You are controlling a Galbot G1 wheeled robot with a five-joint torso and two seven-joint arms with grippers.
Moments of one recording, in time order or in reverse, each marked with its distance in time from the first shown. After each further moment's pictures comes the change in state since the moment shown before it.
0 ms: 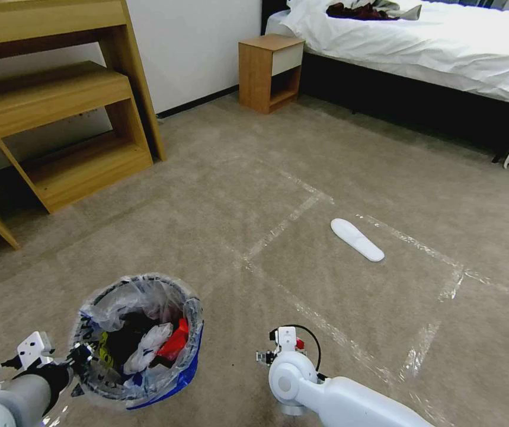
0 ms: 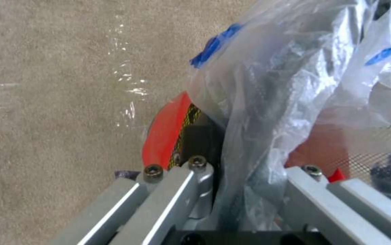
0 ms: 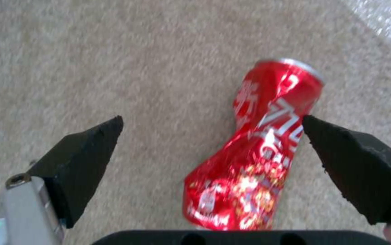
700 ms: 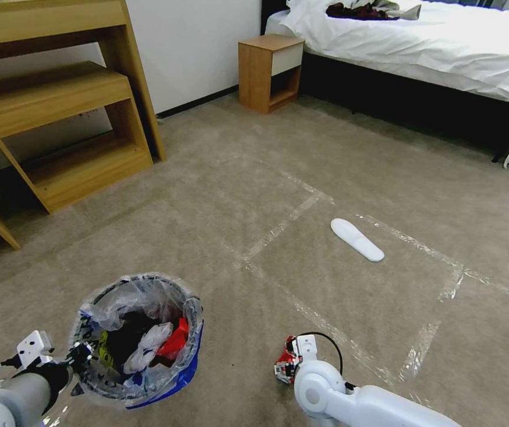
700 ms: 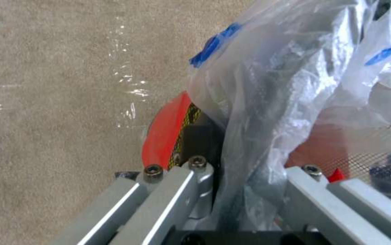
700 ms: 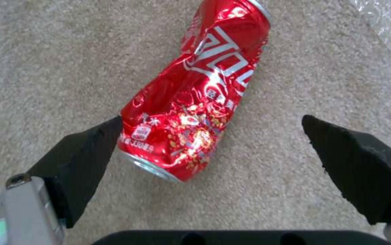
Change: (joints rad) left arm -0.005 0.008 -0.007 0.000 -0.017 0.000 -0.012; right arm -0.030 -0.141 -0.031 0.115 0.058 -0.055 0.002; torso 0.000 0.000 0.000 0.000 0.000
